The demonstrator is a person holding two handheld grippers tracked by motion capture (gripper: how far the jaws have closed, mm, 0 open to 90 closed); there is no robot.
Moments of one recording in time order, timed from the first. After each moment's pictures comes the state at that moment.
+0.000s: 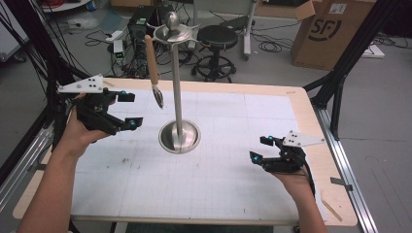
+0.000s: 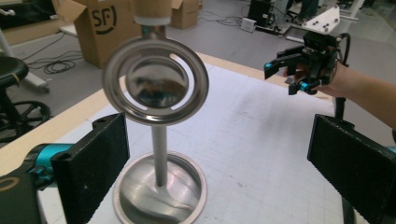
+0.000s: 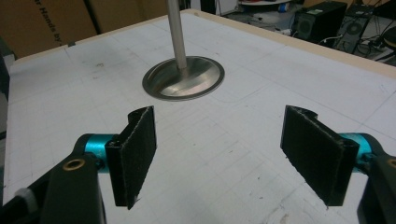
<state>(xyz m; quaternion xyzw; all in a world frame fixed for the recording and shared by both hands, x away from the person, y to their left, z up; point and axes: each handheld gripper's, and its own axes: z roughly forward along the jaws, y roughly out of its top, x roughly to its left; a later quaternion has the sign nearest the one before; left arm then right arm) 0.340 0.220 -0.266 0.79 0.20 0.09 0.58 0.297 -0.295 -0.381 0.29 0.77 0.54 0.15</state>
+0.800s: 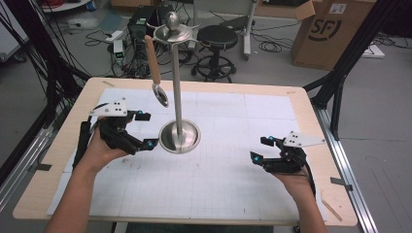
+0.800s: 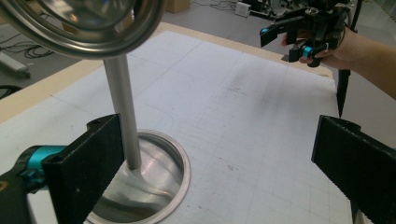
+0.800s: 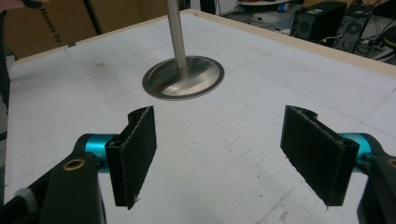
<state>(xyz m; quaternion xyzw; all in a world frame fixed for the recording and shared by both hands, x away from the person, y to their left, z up) 0.333 0.188 -0.323 0.80 0.20 0.07 0.56 0.295 -0.297 -0.382 0.30 0.77 0.54 0.14</state>
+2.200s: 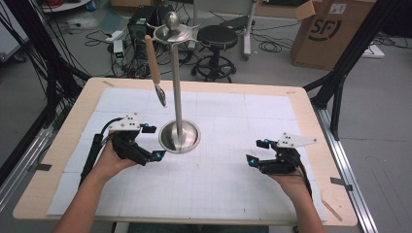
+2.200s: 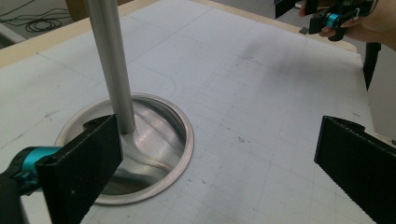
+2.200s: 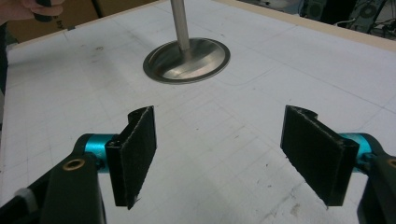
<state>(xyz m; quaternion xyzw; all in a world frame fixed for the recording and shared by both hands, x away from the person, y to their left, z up) 0.334 0.179 -0.371 0.81 0.23 0.07 0.53 0.302 -0.290 -0.396 0.30 0.79 0.52 0.12</state>
